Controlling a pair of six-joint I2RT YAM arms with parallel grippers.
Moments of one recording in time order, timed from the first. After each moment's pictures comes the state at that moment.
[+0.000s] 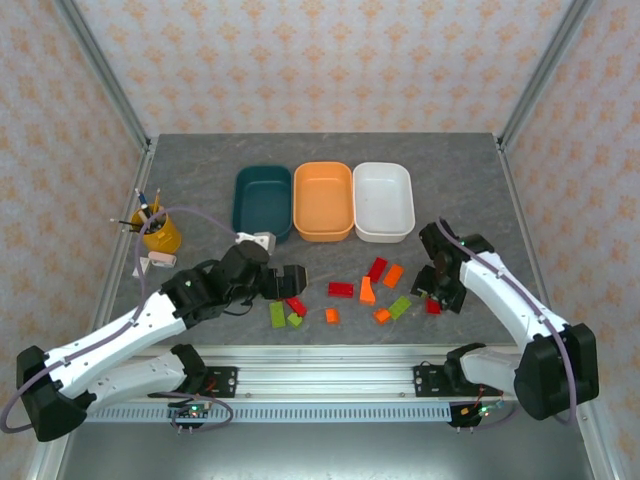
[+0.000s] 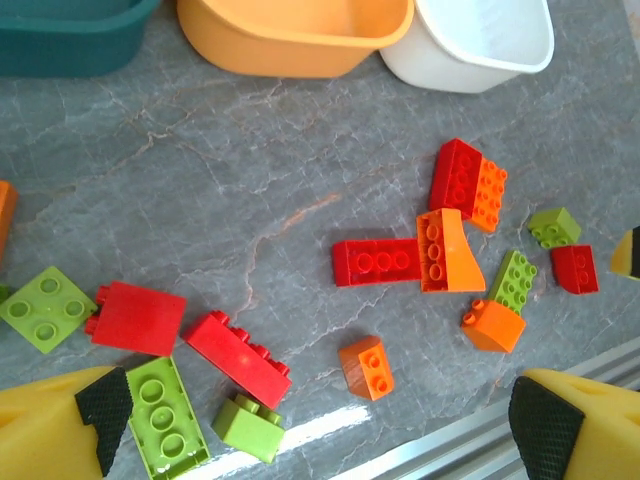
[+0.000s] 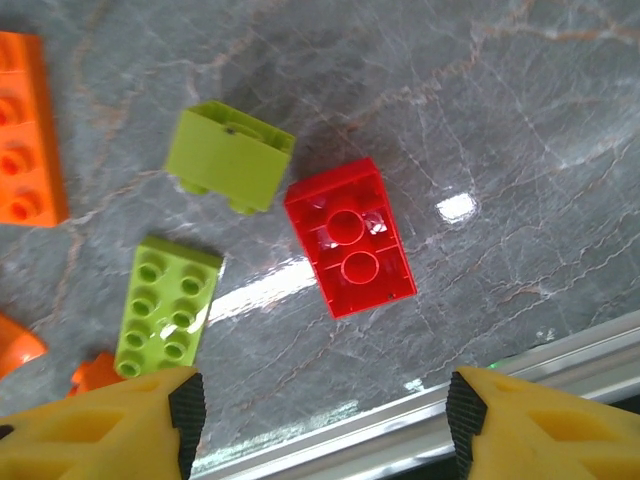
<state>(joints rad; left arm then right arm) -0.81 0.94 0.80 -0.67 -0.10 -0.80 0.30 1.17 0.80 -1.16 0.02 0.79</state>
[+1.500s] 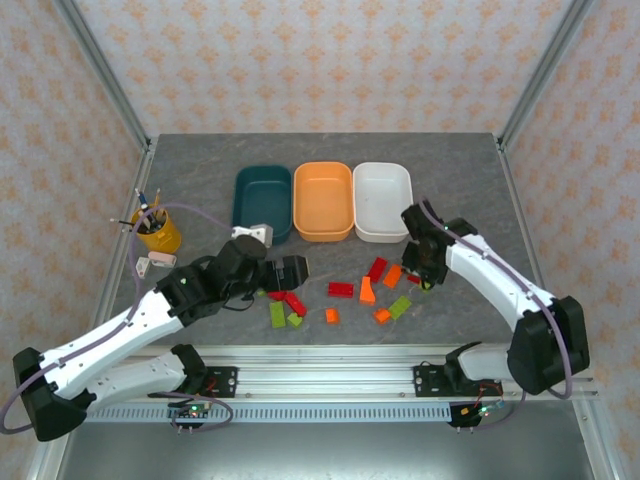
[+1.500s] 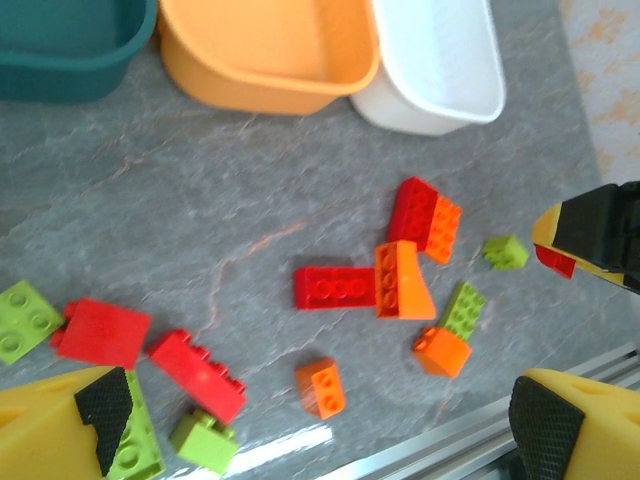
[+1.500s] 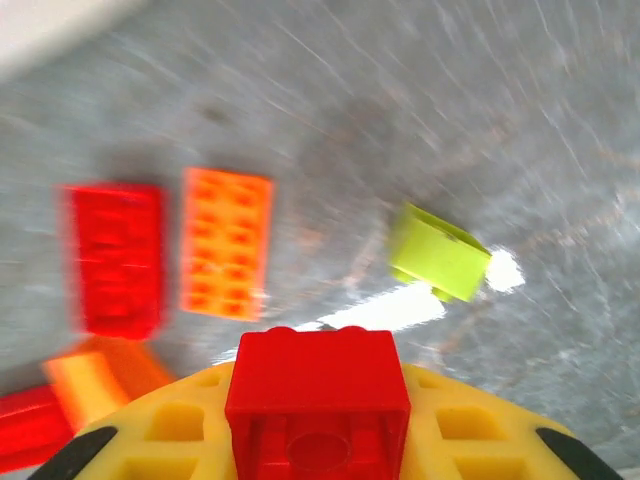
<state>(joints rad) -0.80 0.96 0.90 -0.67 -0.11 -0.86 0.39 1.31 1.01 -1.02 0.06 0.81</state>
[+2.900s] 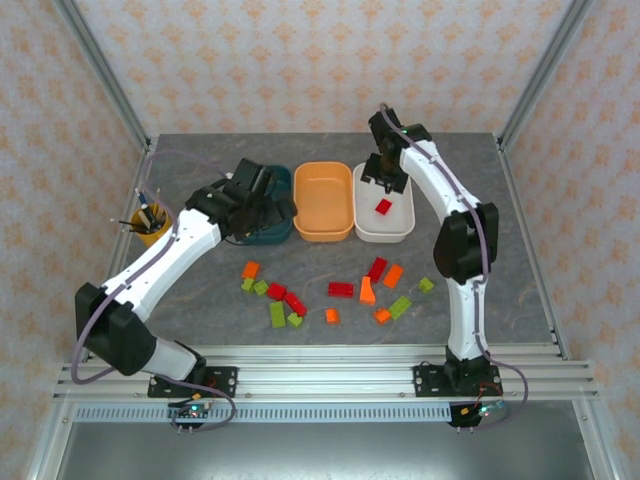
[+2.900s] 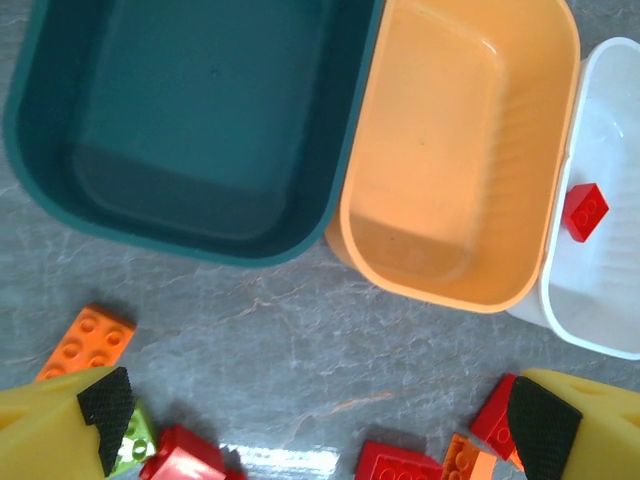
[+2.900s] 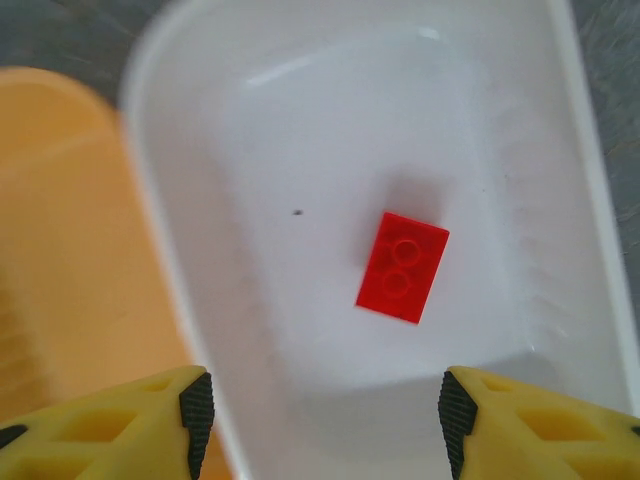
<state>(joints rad) -0.45 1.43 1.33 -0.90 -0.09 -0.86 0.35 2.10 2.08 -1.16 0.05 0.63</state>
